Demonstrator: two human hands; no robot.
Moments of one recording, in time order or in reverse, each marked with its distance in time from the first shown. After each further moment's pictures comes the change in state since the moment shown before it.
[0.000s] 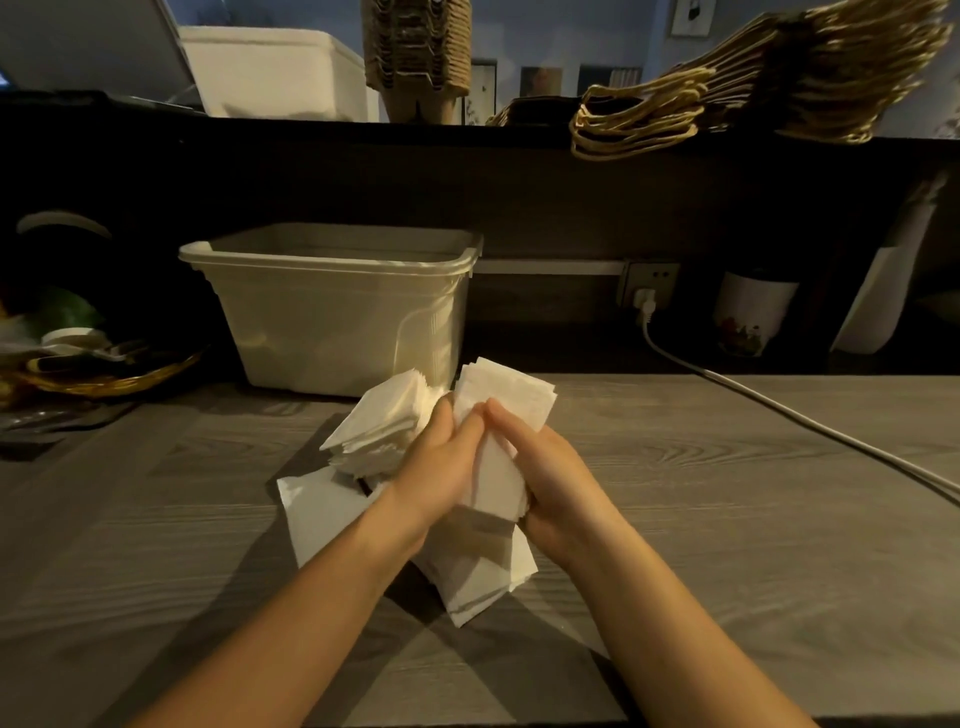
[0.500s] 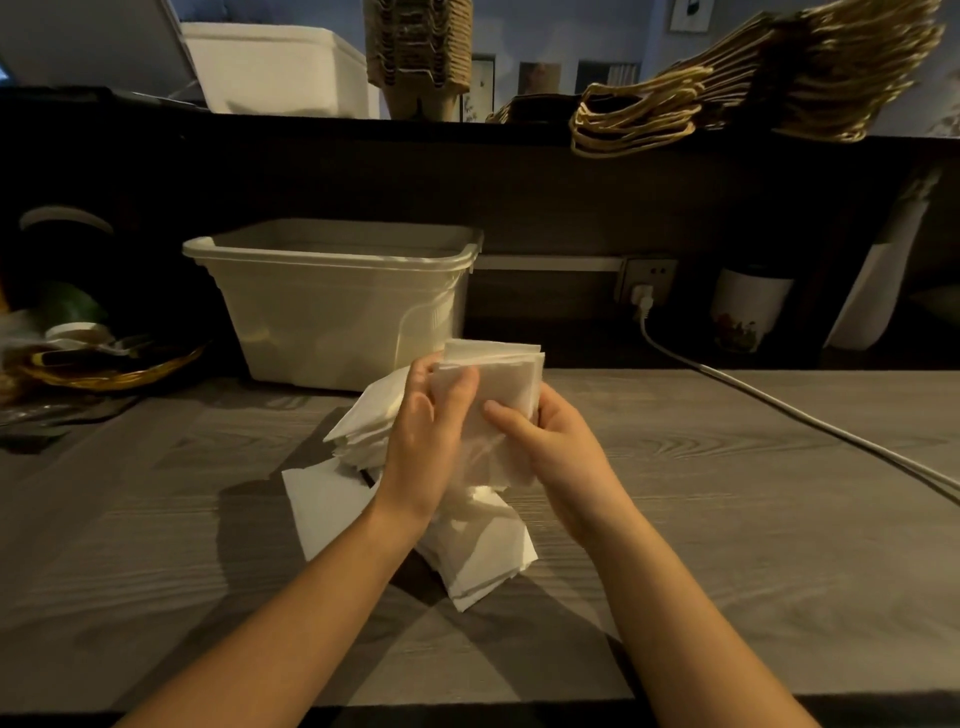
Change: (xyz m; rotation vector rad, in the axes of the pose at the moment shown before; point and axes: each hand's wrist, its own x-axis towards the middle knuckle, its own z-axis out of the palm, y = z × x) left_hand -0.005 0.005 -0.002 -0.252 0.140 0.250; right_hand -0.006 -0.011 -0.009 -0.360 -0.059 -0.309
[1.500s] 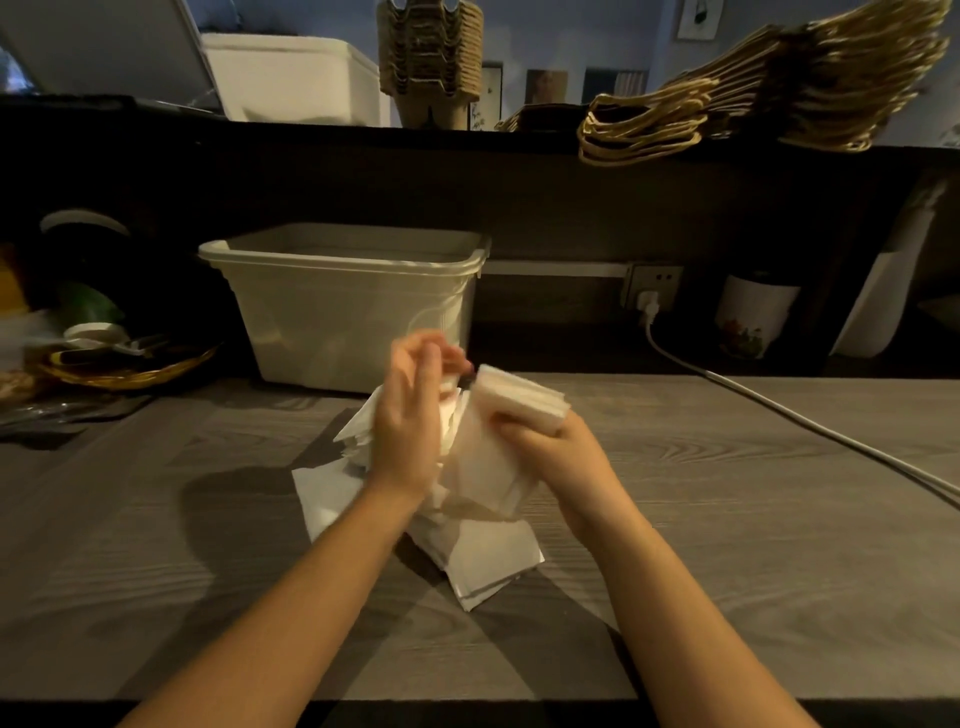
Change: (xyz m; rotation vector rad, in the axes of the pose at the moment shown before) left_hand 0.015 -0.006 -0.014 0.170 0.137 0.206; right_hand 0.004 0.011 -0.004 -0.118 0.110 0.067
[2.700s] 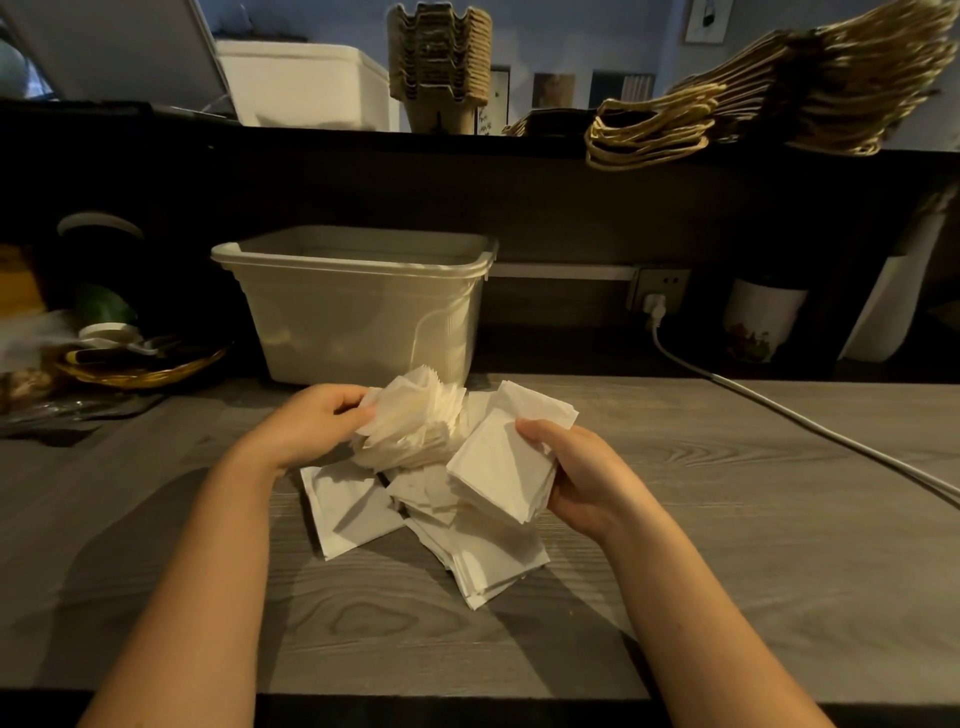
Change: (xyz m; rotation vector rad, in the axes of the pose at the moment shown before) left_hand 0.043 -0.014 -0.095 0.631 -0.446 -0.372; right_hand -0.001 -0.011 -0.004 0.434 -0.020 0.463
